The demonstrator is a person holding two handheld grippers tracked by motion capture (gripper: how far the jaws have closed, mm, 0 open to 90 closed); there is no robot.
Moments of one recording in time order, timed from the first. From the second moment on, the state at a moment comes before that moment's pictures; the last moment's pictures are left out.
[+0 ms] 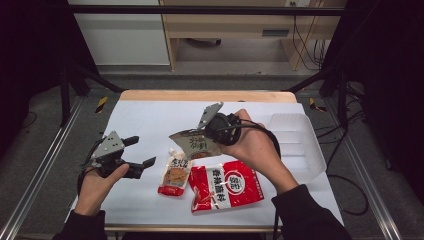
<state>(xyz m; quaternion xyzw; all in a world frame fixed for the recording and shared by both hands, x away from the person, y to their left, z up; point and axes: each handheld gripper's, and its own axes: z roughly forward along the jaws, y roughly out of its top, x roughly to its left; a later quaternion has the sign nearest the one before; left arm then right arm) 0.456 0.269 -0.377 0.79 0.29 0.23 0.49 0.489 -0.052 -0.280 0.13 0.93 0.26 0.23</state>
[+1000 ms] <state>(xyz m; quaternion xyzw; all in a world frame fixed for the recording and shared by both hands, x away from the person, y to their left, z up) 0.450 0.285 -0.438 0.79 0.37 0.26 0.42 0.499 -0.180 -0.220 0.22 0.89 0.26 0.29</state>
